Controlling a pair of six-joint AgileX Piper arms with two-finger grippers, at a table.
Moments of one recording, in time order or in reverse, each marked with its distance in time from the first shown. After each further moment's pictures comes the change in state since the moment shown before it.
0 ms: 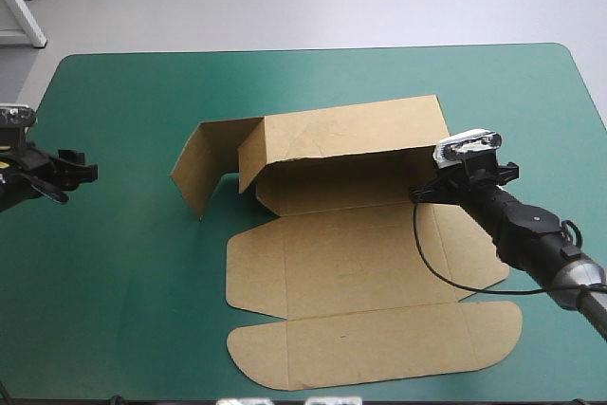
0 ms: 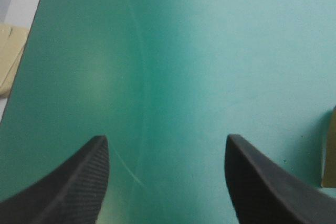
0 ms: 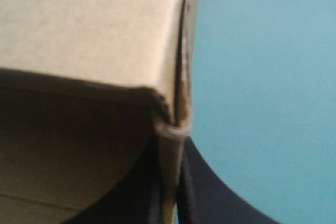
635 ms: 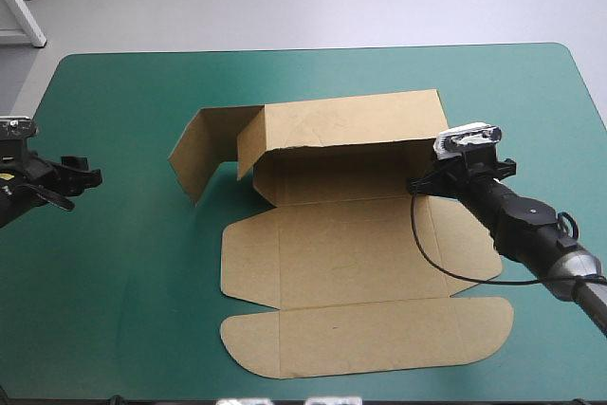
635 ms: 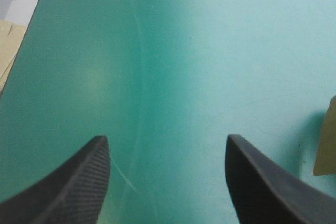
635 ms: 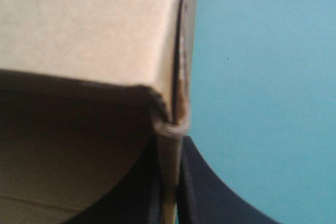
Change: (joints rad) left arm 0.006 -0.033 0.084 -0.048 -0.081 0.002; right arm 0.000 0.030 -0.036 -0.009 0.001 0.063
